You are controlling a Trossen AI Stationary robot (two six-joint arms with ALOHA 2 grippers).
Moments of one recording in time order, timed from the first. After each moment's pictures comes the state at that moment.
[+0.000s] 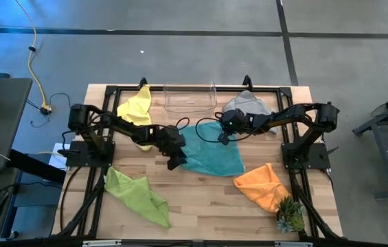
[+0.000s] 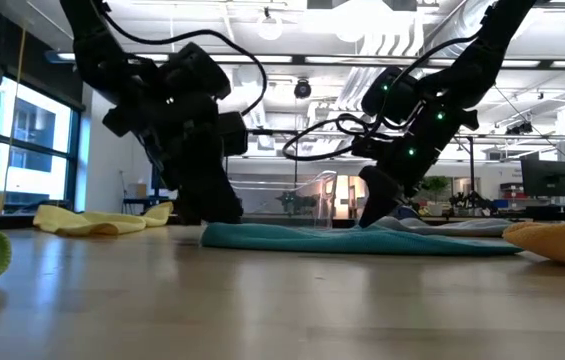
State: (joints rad) left arm 0.23 1.75 0.67 0.26 0.37 -0.33; right arm -0.31 1.66 0.67 0.08 0.19 0.12
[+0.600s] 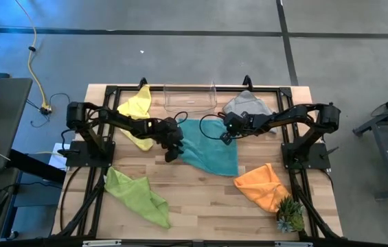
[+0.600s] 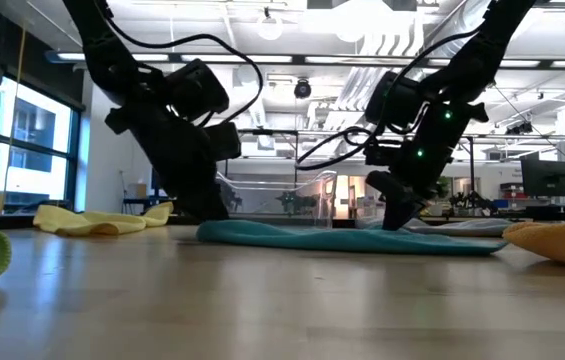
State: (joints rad) left arm 0.35 1.71 0.67 0.10 0.26 -0.07; right arm -0.28 1.65 0.68 -0.14 0.26 0.38
